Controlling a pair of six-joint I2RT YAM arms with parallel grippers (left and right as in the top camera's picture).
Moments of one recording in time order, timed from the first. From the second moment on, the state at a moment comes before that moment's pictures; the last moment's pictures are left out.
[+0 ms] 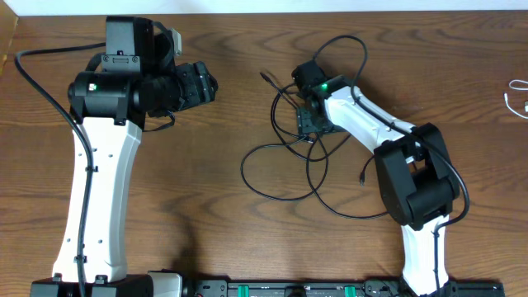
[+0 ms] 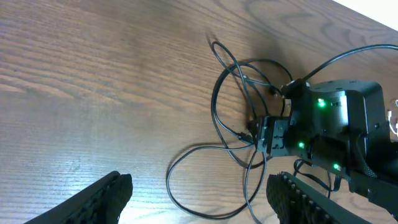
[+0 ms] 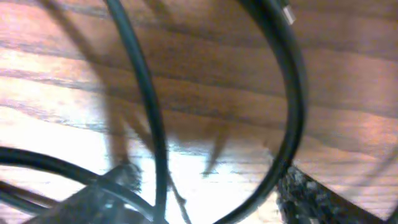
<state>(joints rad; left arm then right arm) -0.06 1.52 1.67 -1.15 0.30 -0.32 0.48 2.17 1.57 -0.80 0.13 0.40</state>
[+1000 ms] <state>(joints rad) -0.06 1.52 1.67 -1.15 0.30 -0.32 0.37 1.93 1.99 -0.97 0.06 0.31</state>
